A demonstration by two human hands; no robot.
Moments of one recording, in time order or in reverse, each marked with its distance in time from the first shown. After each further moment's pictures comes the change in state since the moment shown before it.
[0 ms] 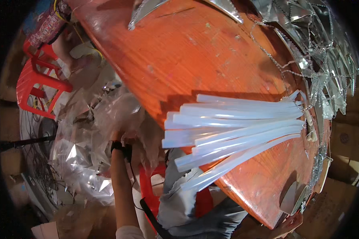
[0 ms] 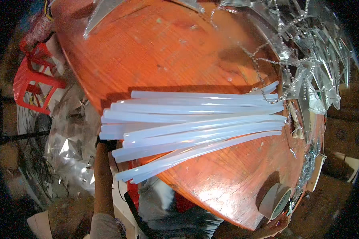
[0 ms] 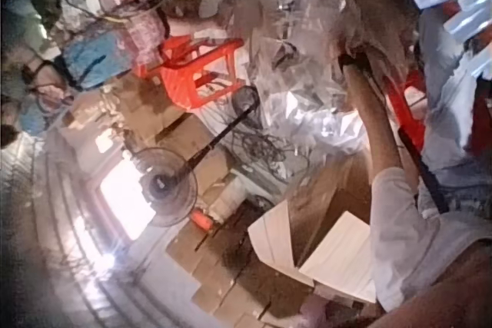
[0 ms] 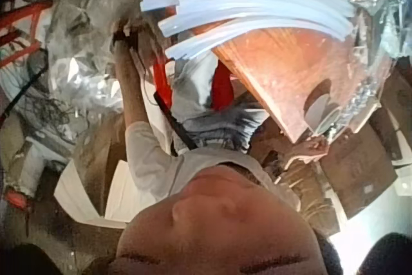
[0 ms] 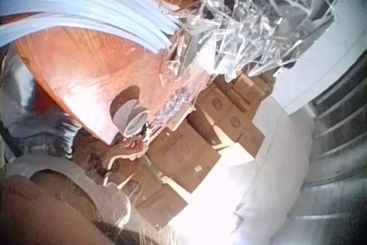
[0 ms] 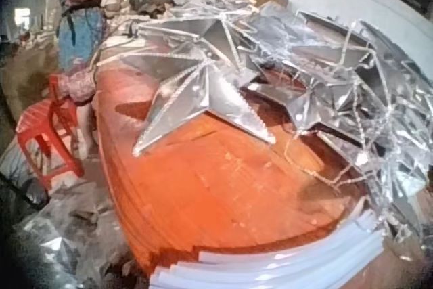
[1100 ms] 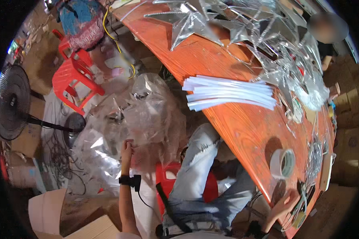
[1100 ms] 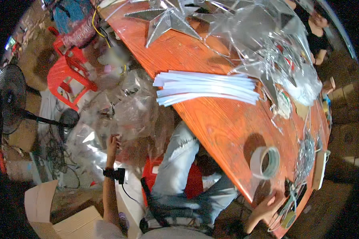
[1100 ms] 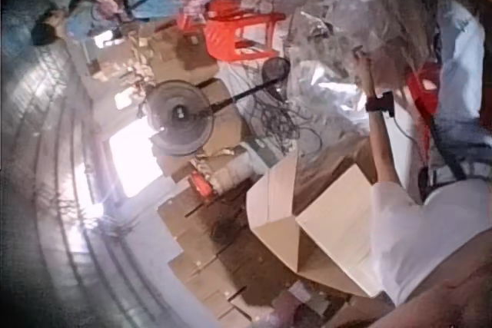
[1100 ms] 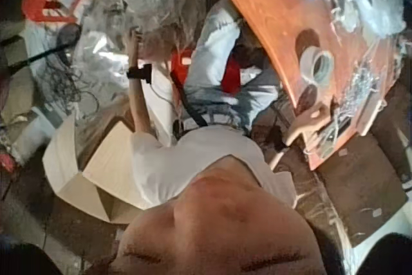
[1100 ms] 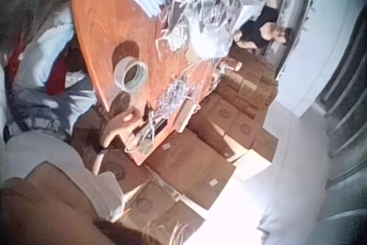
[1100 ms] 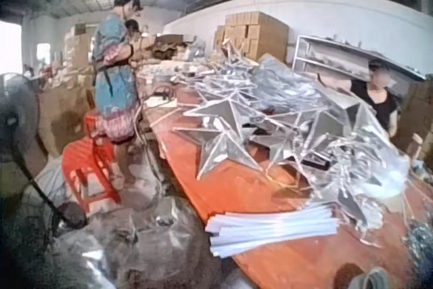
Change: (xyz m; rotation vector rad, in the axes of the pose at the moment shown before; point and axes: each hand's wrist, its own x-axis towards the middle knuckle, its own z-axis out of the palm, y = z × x) left_hand -0.152 0.086 -0.149 -0.794 0.222 -0.645; right_hand -0.024 0.006 0.006 0.438 -0.133 0.205
